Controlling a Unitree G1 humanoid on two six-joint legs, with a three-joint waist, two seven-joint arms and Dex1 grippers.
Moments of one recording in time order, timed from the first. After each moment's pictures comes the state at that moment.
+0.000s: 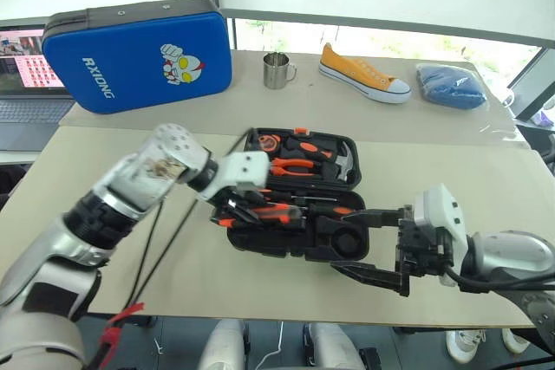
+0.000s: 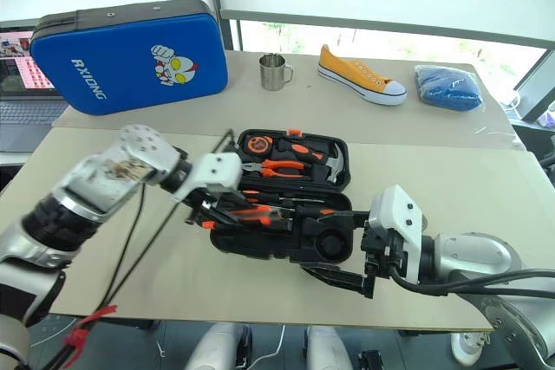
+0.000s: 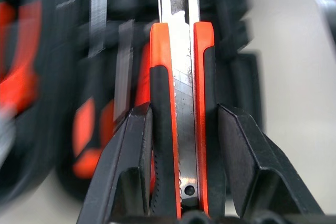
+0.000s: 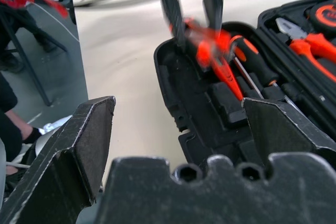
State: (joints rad) left arm -0.92 0.78 -0.61 -0.13 -0.20 0.62 -1.40; right arm 0.05 -0.92 -0.22 -0.81 0.89 0.73 0.79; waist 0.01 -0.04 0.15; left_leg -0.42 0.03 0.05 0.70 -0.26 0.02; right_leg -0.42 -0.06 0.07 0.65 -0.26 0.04
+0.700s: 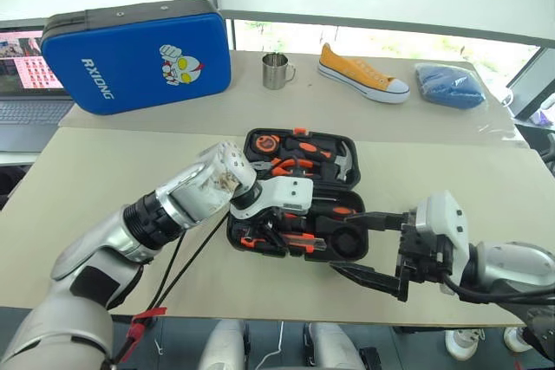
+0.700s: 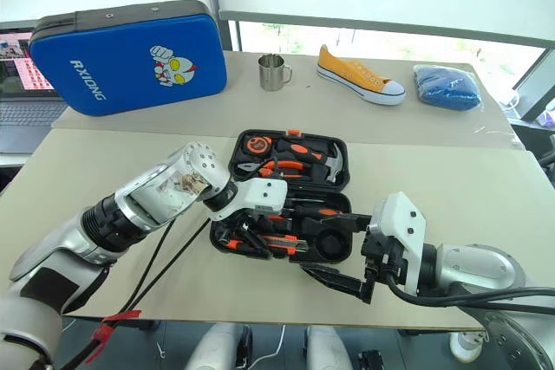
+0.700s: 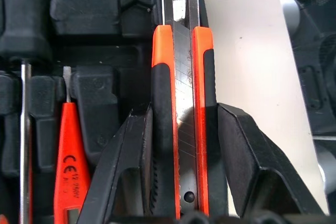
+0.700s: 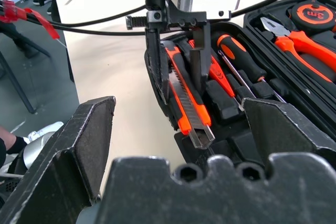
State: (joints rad) left arm -0.98 0.62 -0.76 -0.16 -0.10 0.83 -1.39; right arm 0.10 -0.90 -0.24 -0.85 0.90 0.73 0.71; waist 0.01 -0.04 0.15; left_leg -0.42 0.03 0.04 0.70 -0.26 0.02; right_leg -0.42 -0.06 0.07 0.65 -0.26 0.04
